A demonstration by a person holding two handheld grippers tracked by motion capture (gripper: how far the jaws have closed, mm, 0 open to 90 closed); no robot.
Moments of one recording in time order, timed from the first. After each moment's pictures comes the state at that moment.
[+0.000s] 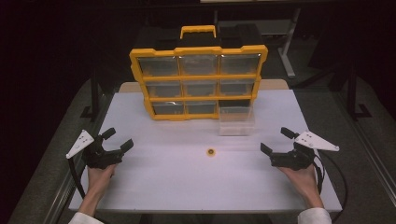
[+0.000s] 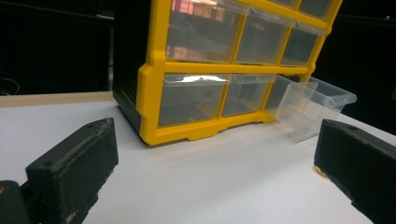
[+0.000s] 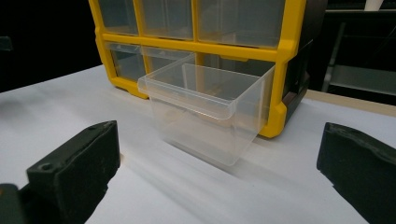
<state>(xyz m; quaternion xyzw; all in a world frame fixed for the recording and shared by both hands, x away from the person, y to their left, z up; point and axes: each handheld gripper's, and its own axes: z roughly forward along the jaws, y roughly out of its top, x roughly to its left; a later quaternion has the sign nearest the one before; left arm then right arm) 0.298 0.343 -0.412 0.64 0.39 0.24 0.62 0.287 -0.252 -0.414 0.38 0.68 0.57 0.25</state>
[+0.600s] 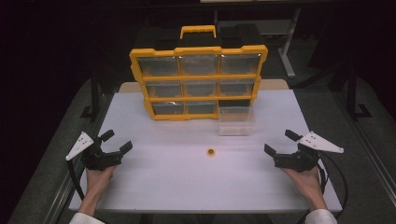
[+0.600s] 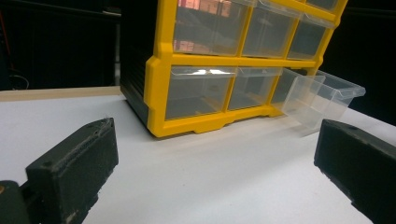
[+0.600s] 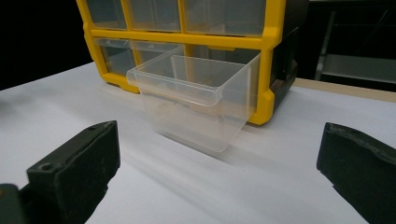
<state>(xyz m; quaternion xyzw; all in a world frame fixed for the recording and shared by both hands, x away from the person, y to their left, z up) 0.295 0.346 -0.416 0.64 0.40 0.24 0.61 0.282 -0.260 -0.416 0.40 0.68 0.56 0.25</state>
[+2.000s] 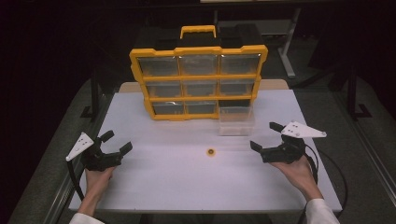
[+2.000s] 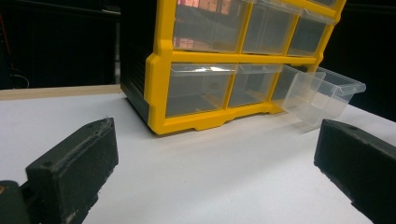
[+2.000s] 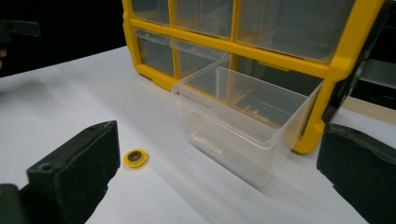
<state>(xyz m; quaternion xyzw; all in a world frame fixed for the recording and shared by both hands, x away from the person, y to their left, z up) 0.294 0.346 -0.417 0.65 0.39 0.24 0.60 0.298 -0.223 -0.384 0.34 0.74 0.54 0.22</state>
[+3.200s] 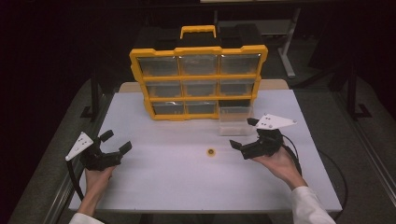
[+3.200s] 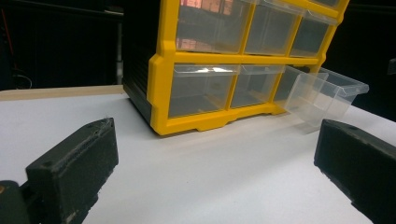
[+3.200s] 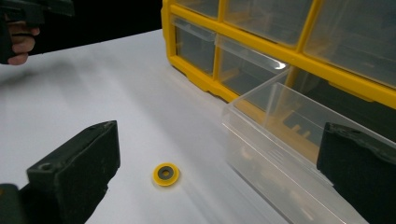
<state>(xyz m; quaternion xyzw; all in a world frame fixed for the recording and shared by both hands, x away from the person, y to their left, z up) 0.295 0.347 -0.417 0.65 0.40 0.25 0.60 0.320 -0.169 -0.372 0.29 0.78 0.52 0.19</state>
